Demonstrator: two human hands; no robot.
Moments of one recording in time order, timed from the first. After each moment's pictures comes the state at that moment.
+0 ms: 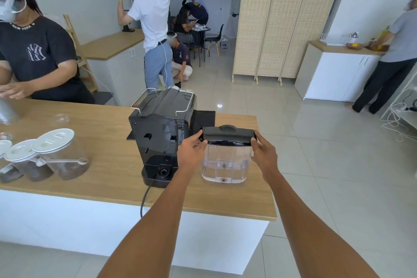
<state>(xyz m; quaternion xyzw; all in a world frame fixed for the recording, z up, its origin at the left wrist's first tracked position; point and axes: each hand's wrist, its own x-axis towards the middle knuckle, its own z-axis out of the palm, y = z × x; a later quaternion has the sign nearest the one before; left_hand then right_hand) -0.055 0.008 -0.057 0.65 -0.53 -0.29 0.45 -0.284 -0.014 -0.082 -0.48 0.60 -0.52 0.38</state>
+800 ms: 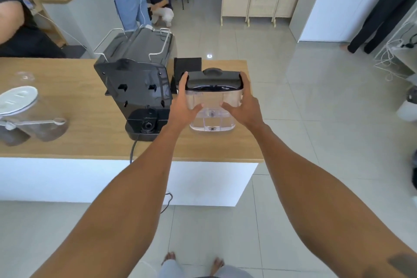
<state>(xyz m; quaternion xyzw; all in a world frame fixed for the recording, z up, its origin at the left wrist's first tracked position) -0.070 0.009 -0.081 0.62 -0.64 -0.27 0.36 -0.278 -0.005 -0.102 -0.66 0.58 -0.42 0.22</state>
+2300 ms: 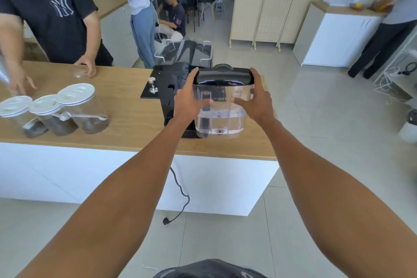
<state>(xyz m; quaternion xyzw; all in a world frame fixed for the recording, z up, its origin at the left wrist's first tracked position) 0.046 0.061 -0.036 0.58 -0.65 -0.20 0.44 -0.176 0.057 -0.038 -0.68 0.57 -0.44 0.15</state>
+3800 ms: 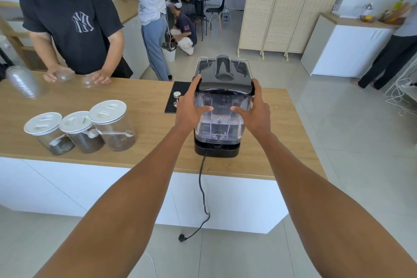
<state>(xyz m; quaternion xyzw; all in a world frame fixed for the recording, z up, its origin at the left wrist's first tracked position) 0.171 -0.001 -0.042 0.56 -0.66 -0.19 0.47 -0.040 0.018 -0.033 -0.65 0.57 -0.48 0.18</state>
